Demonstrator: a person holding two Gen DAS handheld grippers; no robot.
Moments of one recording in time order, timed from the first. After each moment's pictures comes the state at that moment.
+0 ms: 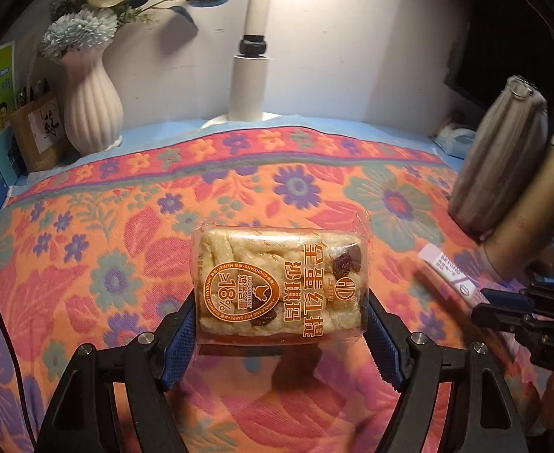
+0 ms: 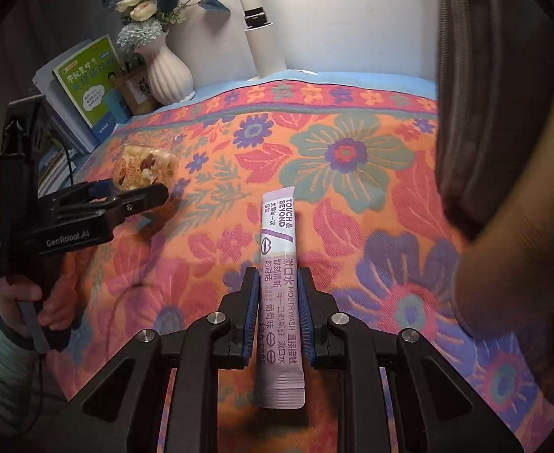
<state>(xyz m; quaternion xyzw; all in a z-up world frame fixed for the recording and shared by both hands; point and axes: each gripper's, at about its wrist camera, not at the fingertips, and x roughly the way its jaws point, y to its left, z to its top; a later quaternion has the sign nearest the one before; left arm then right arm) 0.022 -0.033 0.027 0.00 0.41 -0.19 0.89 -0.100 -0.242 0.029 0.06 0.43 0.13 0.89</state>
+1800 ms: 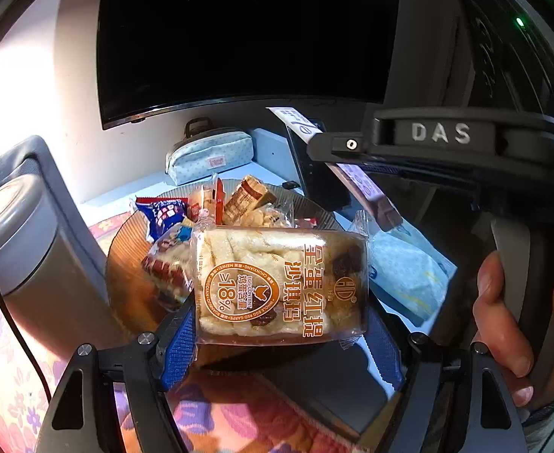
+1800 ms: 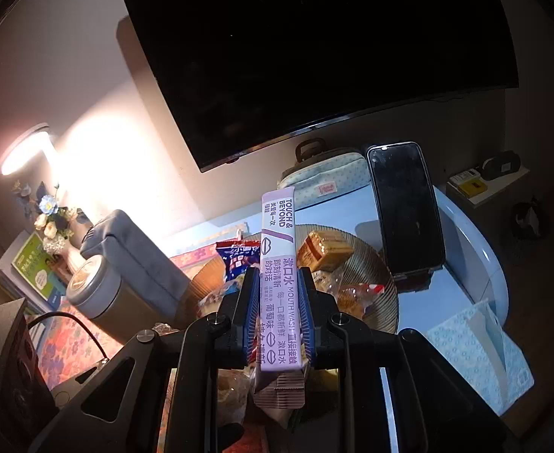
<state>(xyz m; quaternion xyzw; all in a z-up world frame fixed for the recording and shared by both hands) -0.115 -0.416 0.142 0.09 0.34 -0.39 0.85 -0.191 -0.544 0.142 0.20 0.26 -0.06 0.94</state>
